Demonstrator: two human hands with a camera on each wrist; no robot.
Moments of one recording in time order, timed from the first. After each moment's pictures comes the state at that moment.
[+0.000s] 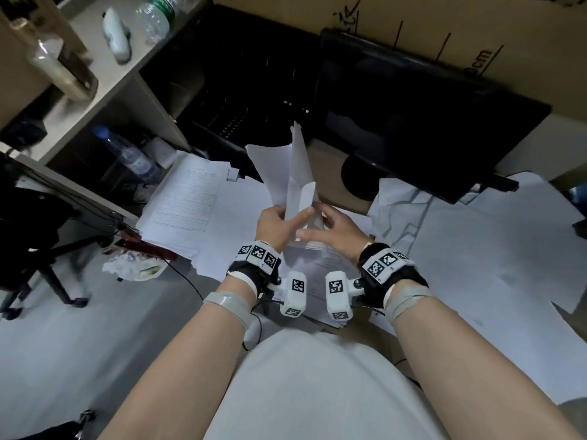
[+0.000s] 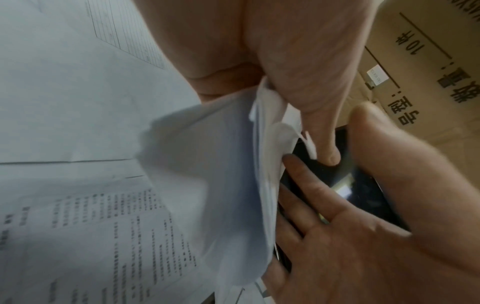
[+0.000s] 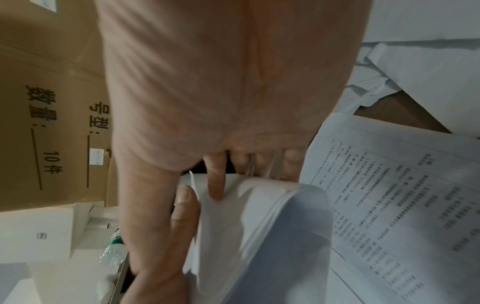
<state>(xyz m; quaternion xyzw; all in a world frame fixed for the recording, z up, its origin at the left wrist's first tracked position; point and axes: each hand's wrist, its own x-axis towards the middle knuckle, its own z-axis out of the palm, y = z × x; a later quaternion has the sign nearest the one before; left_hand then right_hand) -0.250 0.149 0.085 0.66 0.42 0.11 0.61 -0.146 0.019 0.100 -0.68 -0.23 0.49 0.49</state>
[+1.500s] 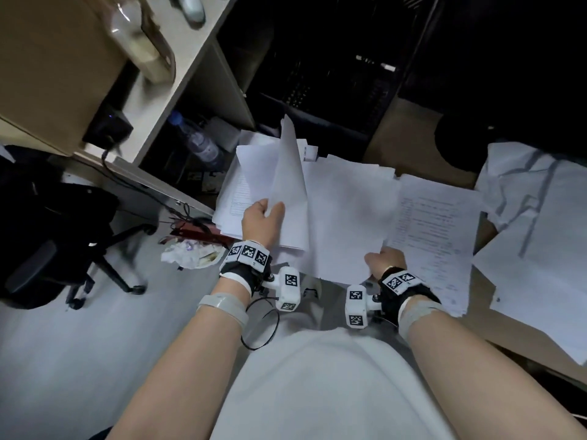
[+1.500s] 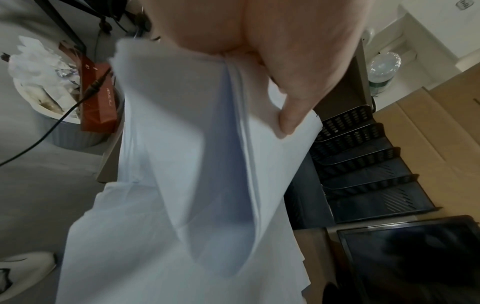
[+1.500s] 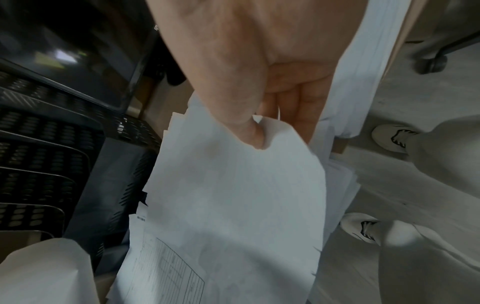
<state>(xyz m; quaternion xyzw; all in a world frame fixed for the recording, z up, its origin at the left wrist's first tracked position) -0.411 0.365 0.045 0.63 0.53 0.11 0.56 -0.296 0.141 -0.022 -0.87 0.10 0.41 0.26</state>
